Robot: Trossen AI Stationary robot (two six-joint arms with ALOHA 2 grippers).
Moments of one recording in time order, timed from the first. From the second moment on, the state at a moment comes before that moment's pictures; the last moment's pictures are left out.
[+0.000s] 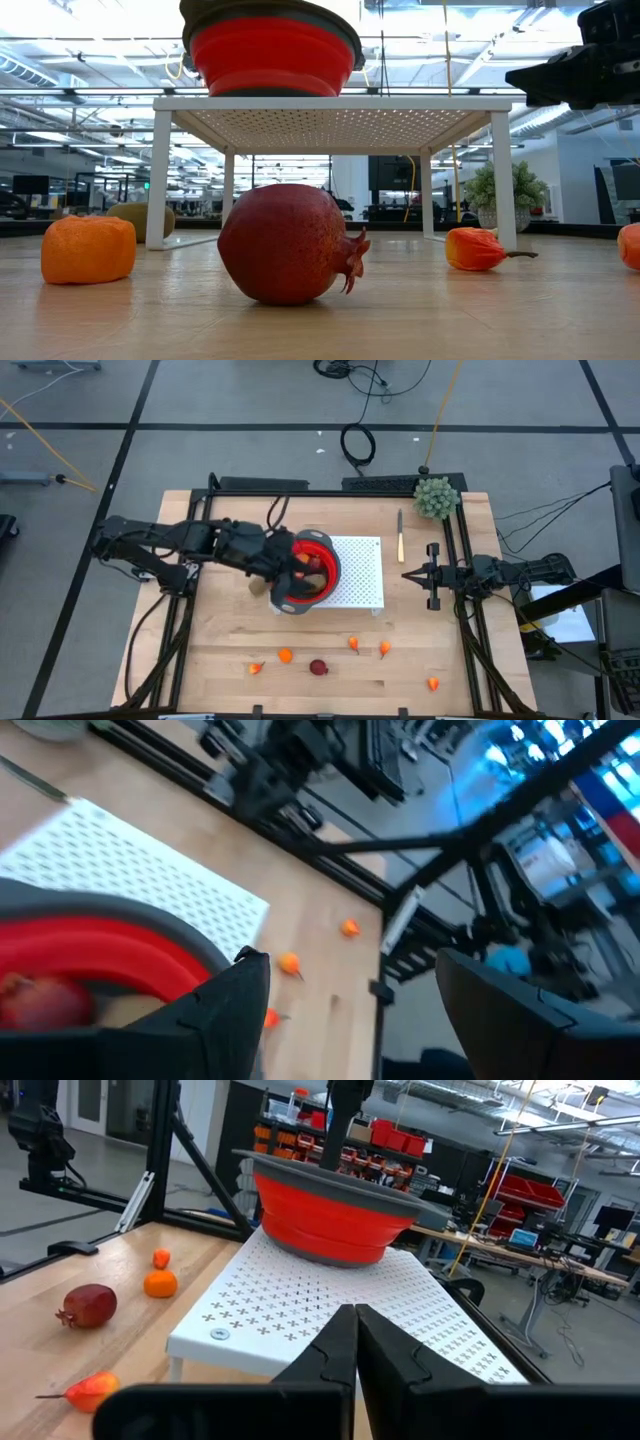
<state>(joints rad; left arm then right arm) -0.15 1.38 1.49 -0.52 0.02 -0.66 0.16 0.01 0.02 0.02 0.16 -0.25</state>
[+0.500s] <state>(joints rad) -0.37 1.38 1.49 -0.59 -0.09 -0.66 0.16 0.00 0.02 0.02 0.16 -0.23</state>
